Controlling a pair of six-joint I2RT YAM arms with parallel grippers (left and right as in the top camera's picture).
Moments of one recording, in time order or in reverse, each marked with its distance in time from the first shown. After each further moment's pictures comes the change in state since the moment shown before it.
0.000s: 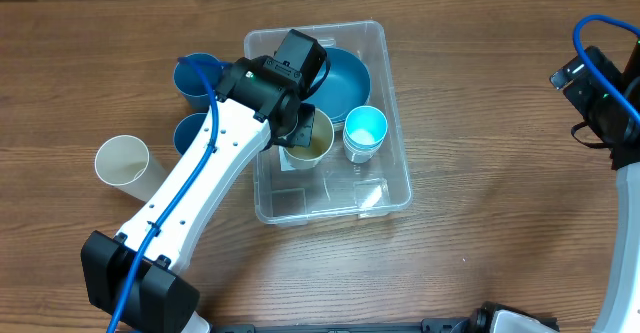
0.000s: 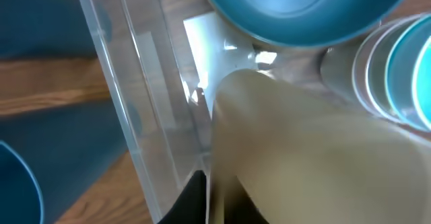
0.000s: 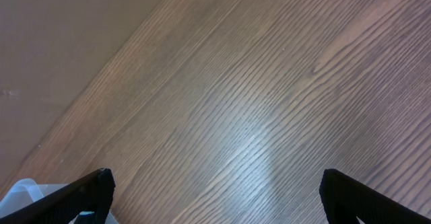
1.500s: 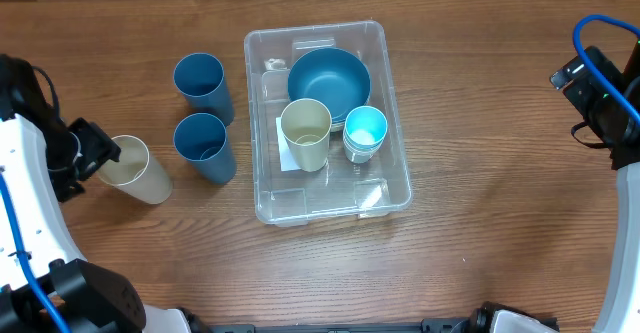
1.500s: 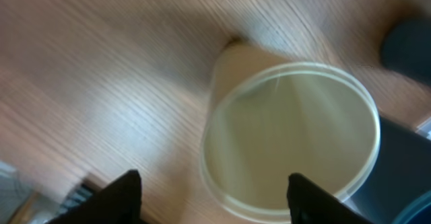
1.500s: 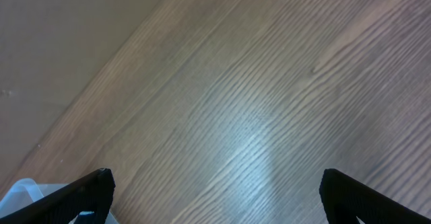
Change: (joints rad) left arm 0.981 -0.106 -0.106 -0.179 0.168 -0.002; right arm 0.000 0.000 0.000 0.000 0.000 0.000
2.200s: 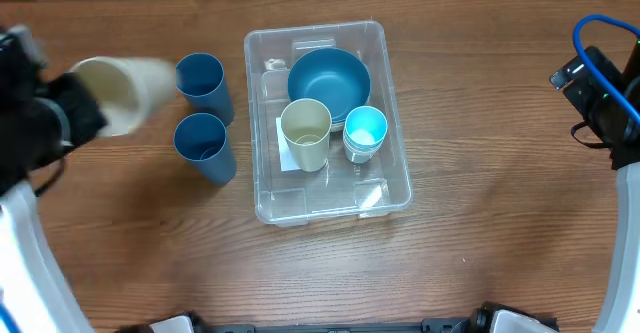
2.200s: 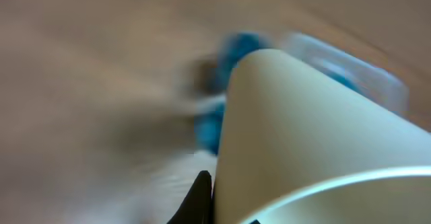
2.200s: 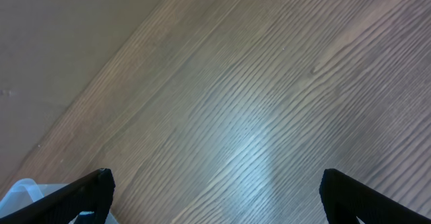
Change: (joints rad) left arm -0.213 -0.175 0.590 -0.217 0.137 0.077; right arm 0.000 0.000 0.000 0.000 0.000 0.000
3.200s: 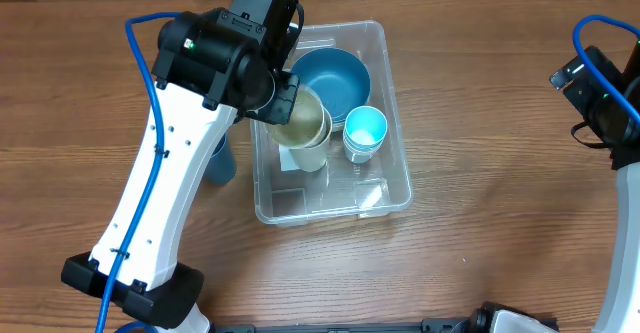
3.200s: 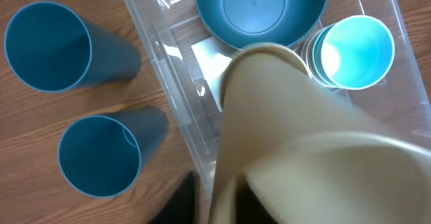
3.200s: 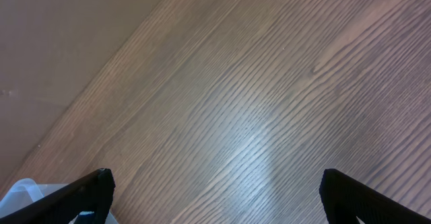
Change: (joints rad) left arm -0.709 0.339 0.047 0.009 -0.231 0.114; right arm 0.000 0.000 0.000 0.000 0.000 0.000
